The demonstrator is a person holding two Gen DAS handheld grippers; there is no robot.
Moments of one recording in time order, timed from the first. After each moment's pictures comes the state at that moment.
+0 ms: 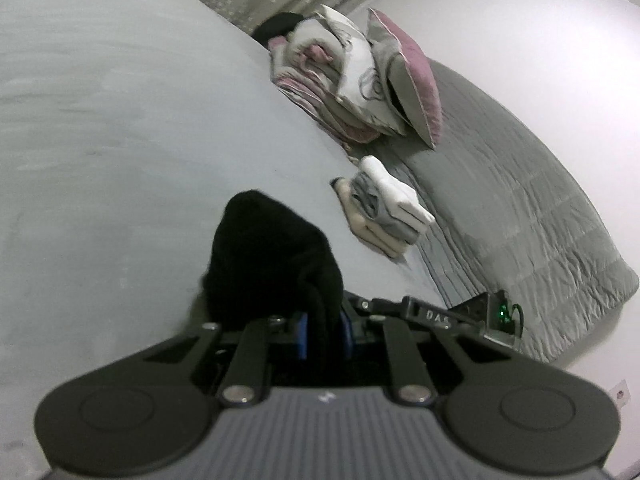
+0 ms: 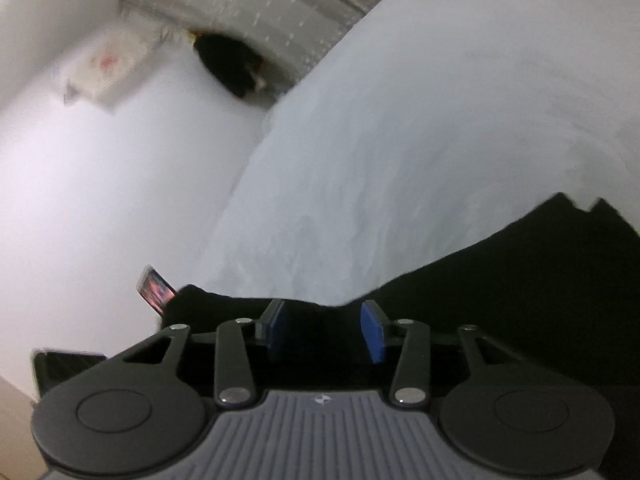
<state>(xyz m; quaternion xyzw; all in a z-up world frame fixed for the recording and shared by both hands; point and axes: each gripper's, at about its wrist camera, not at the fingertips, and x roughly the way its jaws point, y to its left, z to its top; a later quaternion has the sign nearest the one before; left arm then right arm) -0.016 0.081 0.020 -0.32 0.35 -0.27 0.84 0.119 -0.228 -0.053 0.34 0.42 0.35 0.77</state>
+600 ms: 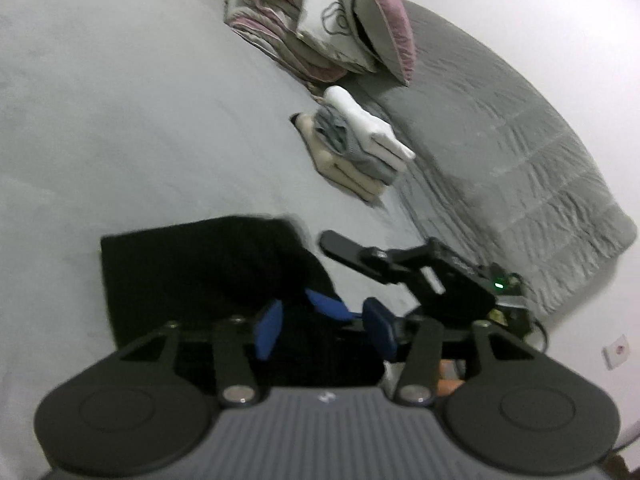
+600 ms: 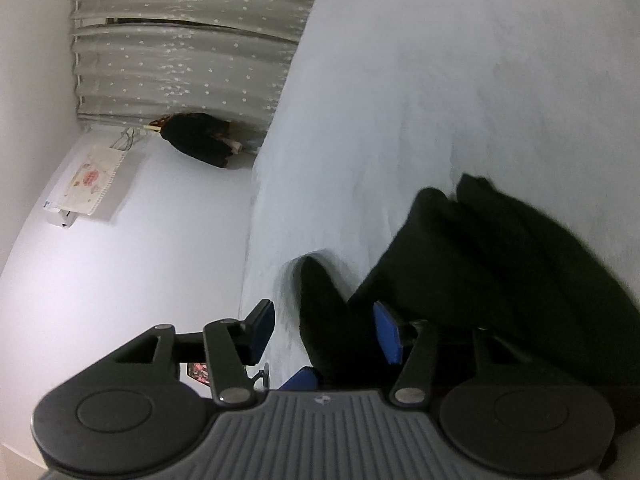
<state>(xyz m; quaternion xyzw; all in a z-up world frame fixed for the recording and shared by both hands) 0.015 0.006 -0.021 -0.29 0.38 -0.35 0.81 0.121 -0.294 -0.093 0.49 0.42 0.29 0.71</state>
